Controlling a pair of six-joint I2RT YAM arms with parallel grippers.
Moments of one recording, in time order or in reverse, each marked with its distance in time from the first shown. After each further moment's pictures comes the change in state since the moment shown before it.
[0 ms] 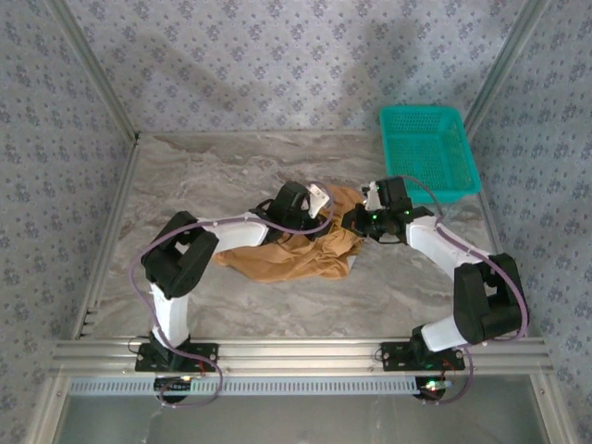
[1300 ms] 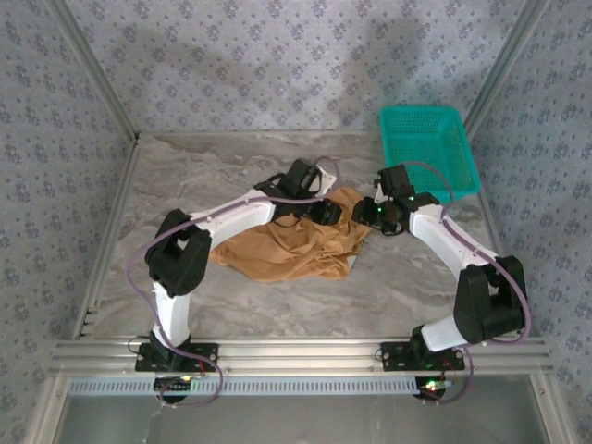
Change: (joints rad) left arm -0.021 0.036 0.351 -0.504 0.007 -0.132; right arm -0.018 0.002 0.156 -0.278 0.330 -0.121
